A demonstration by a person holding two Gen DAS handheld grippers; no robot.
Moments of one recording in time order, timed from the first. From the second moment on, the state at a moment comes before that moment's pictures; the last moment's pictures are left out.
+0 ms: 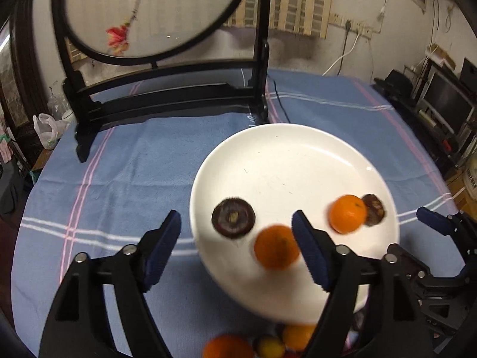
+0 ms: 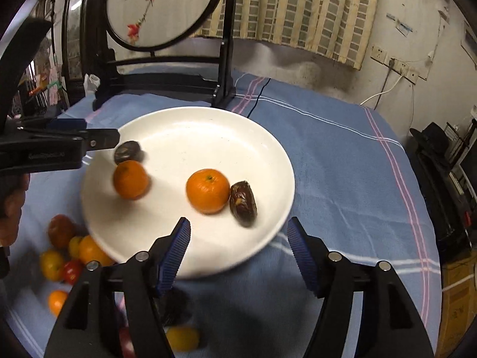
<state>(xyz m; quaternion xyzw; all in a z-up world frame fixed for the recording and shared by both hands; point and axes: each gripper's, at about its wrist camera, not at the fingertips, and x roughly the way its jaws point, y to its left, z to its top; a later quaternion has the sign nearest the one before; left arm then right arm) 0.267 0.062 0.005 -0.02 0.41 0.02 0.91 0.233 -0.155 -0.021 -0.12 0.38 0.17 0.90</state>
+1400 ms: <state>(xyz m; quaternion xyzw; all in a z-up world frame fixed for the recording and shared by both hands) 0.066 0.047 -0.065 -0.05 0.45 -0.01 0.89 0.068 -0.179 -0.067 -0.16 0.43 0.21 0.86</state>
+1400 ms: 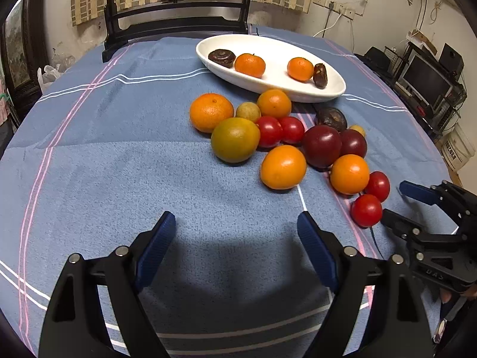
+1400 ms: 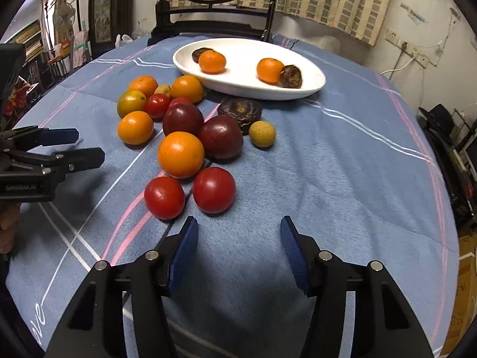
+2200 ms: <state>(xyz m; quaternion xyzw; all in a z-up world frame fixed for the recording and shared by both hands) 0.075 0.027 -0.068 -0.03 0.47 -0.02 0.88 0.091 -0.183 -0.059 -0.09 0.43 0.25 0.86</state>
